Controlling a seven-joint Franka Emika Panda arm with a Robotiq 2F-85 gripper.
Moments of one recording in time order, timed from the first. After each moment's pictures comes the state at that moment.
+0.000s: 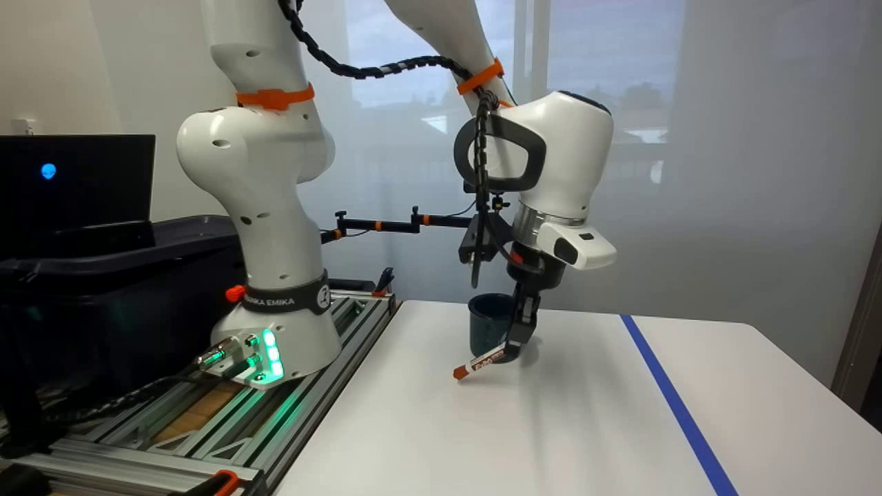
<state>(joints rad) 0.01 0.00 -0.03 -2.70 0.11 2.51 -0.11</state>
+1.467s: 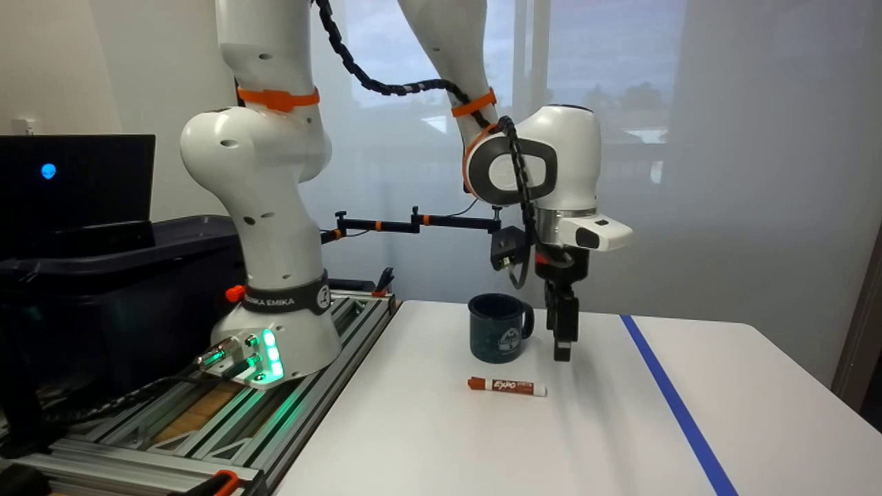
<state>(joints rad) 0.08 0.09 0.00 -2.67 -0.12 2.80 0.13</state>
